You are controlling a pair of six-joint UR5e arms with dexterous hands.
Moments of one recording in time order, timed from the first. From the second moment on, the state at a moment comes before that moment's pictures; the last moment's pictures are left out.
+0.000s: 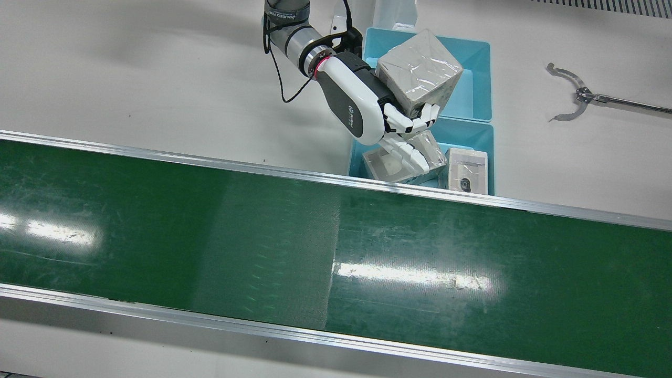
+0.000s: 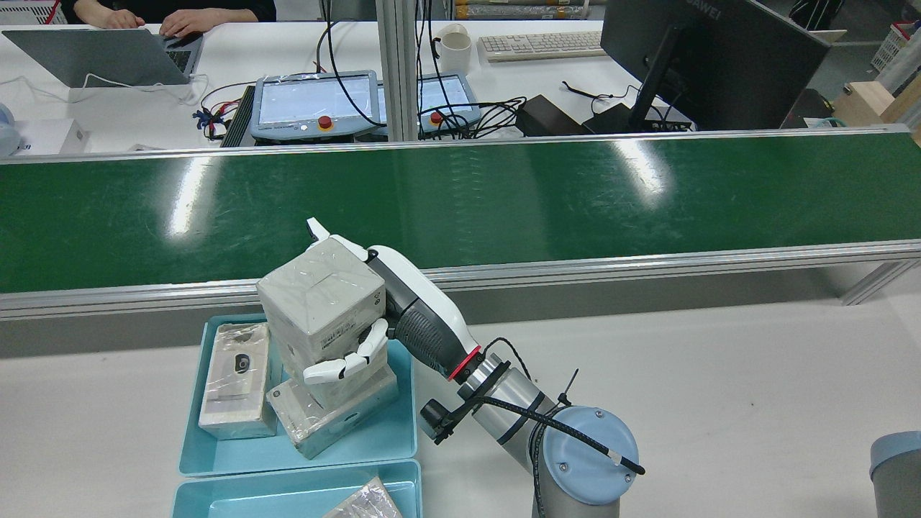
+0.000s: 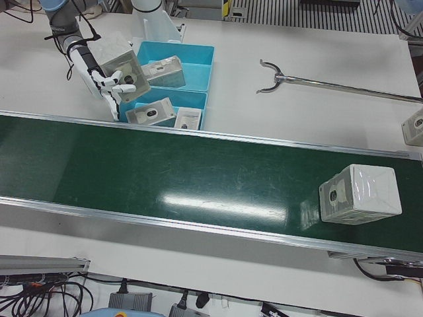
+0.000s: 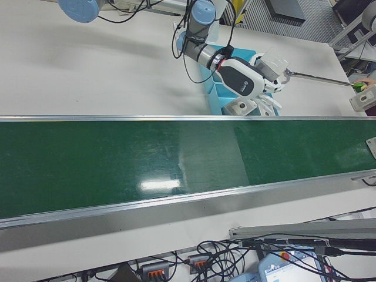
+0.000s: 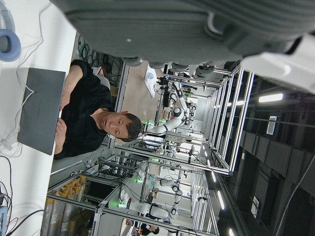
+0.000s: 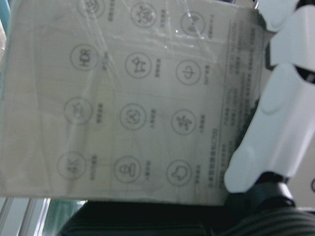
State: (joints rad) left arm -1.87 -1.87 -1.72 0.51 1.97 -0.16; right arm 0.35 -0.91 1.82 -3.24 -0.98 -0.67
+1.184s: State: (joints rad) left arm -1.87 -1.87 -1.72 0.51 1.97 -0.16; right arm 0.51 -0.94 1.94 -3.40 -0.98 -0.66
